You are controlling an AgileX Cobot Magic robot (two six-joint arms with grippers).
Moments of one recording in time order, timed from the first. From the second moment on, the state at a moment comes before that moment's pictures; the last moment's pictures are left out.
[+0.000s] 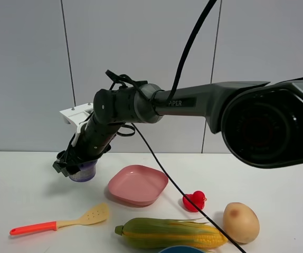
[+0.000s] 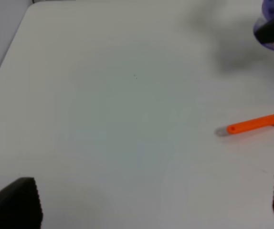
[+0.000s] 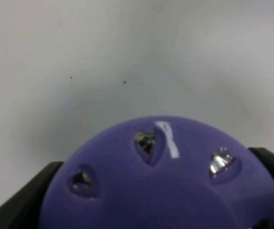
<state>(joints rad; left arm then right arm) 0.11 0.00 -0.49 -0.02 1.07 -0.01 0.76 2.62 -2.27 0.11 0.60 -0.29</state>
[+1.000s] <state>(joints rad) 0.11 0.00 -0.49 -0.02 1.07 -0.01 0.76 2.65 -2.27 0.09 0.62 -0.29</state>
